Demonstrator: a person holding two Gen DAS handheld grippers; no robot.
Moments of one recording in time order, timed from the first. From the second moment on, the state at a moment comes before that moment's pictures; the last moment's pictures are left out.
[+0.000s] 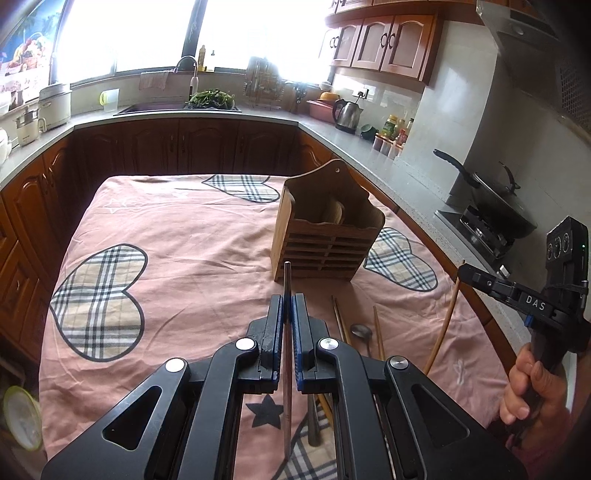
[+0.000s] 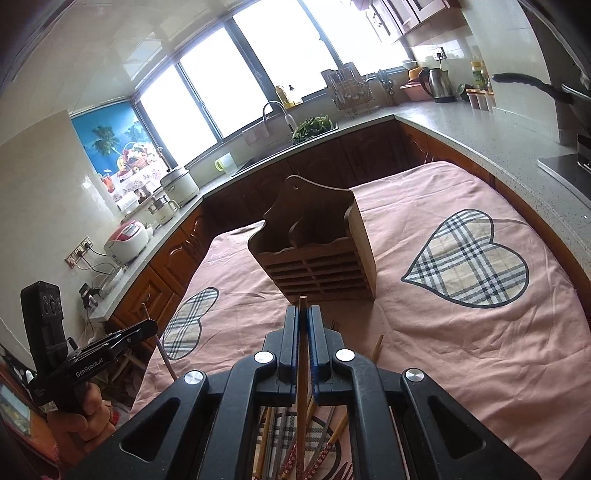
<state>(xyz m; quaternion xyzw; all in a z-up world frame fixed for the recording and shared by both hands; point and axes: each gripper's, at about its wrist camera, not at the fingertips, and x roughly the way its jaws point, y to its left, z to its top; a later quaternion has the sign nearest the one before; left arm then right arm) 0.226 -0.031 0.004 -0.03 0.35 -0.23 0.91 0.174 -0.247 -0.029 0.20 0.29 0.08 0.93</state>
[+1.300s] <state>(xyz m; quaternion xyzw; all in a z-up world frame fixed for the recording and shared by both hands) 0.324 -0.050 0.111 -0.14 0.18 -0.22 0.95 0.262 -0.295 0.082 0.19 0.10 0.01 0.98</state>
